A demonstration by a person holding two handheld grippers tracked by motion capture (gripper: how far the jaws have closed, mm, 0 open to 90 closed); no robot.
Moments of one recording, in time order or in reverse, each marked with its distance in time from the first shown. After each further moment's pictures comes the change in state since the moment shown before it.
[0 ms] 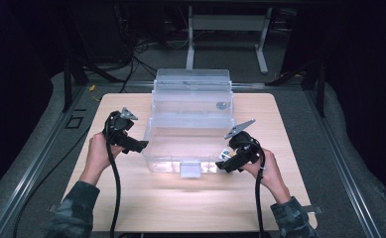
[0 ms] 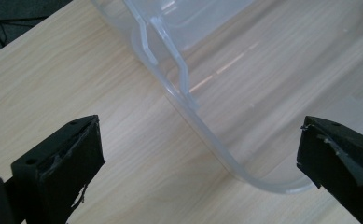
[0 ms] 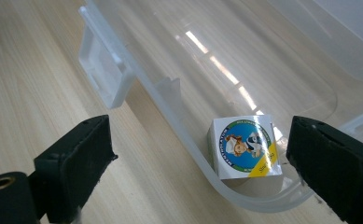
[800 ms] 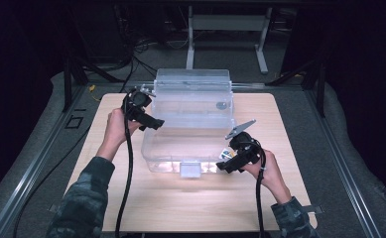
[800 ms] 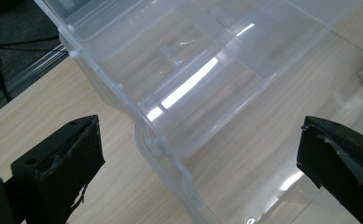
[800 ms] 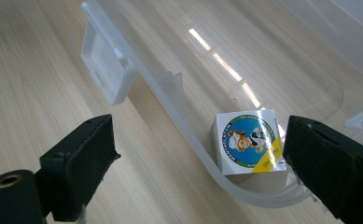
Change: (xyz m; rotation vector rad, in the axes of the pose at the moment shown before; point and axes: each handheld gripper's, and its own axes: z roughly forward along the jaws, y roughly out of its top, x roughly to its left) left arm 0.005 0.075 0.020 -0.014 -0.031 0.043; right arm 0.000 -0.002 0.001 0.007 0.012 0.008
